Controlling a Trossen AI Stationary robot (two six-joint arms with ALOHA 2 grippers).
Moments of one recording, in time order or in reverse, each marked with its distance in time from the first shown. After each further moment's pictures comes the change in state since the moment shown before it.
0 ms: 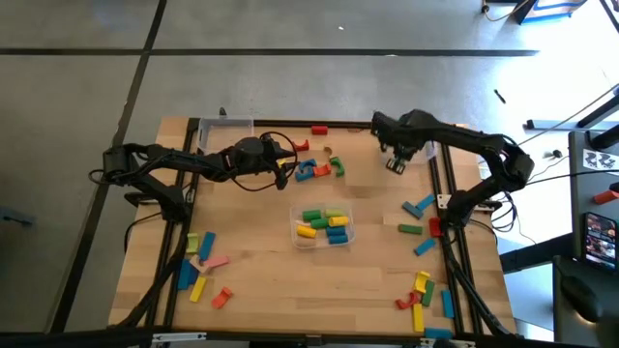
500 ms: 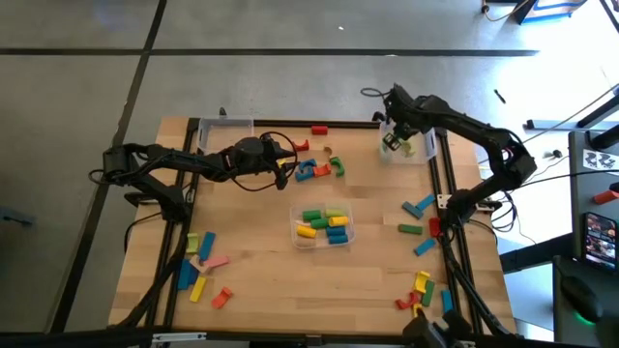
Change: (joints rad) left arm 0.000 0.000 0.000 0.000 0.000 0.000; right arm -0.234 0.000 -0.001 0.303 -0.079 -0.013
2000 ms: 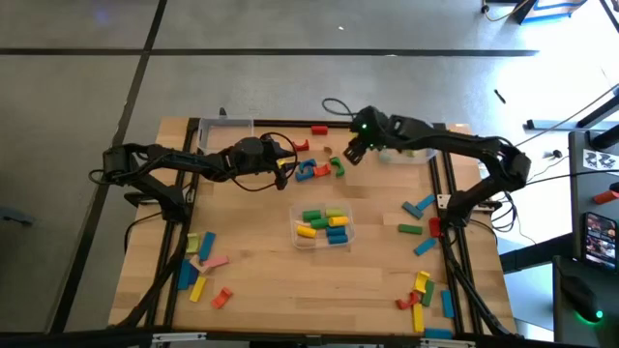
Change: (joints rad) left arm 0.000 0.000 0.000 0.002 0.000 0.020; right arm 0.398 0.025 0.015 0.361 -0.112 0.187
